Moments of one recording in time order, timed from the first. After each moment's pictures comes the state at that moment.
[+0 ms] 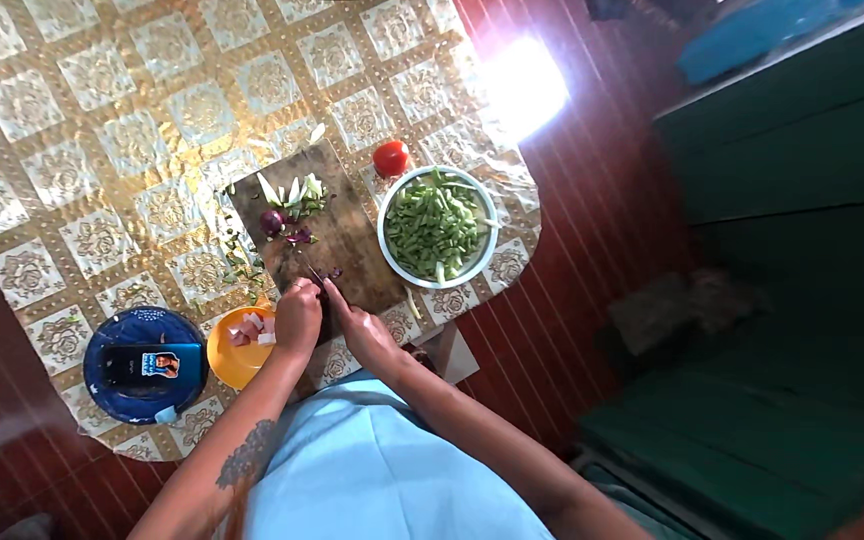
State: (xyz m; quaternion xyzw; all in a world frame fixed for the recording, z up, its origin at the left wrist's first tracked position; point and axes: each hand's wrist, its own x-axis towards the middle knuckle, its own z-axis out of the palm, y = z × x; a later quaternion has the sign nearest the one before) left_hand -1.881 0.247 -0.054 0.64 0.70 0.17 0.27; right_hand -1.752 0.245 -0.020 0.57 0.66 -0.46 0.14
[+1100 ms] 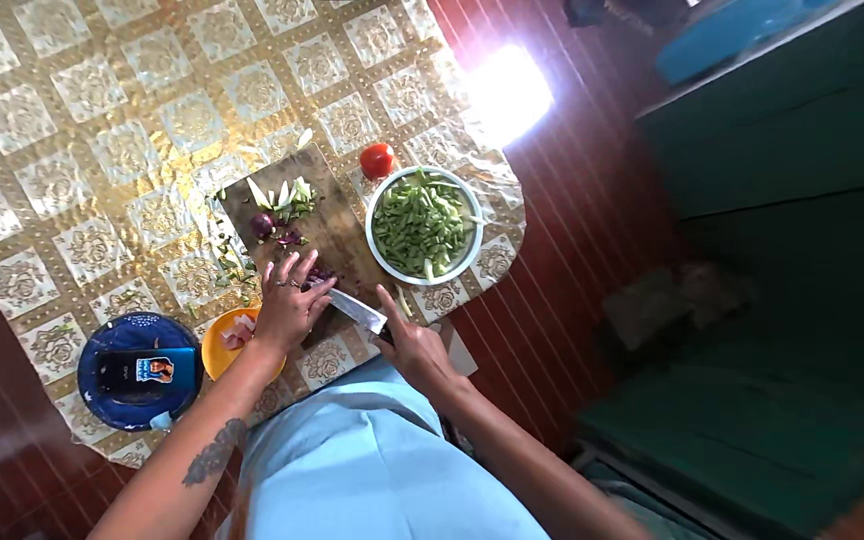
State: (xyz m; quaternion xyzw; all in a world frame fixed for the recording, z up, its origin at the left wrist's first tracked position) left_hand -1.915 0.256 -0.072 0.81 0.51 0.19 0.22; right_hand -1.679 0.220 0.021 0.63 0.65 -0.41 0.11
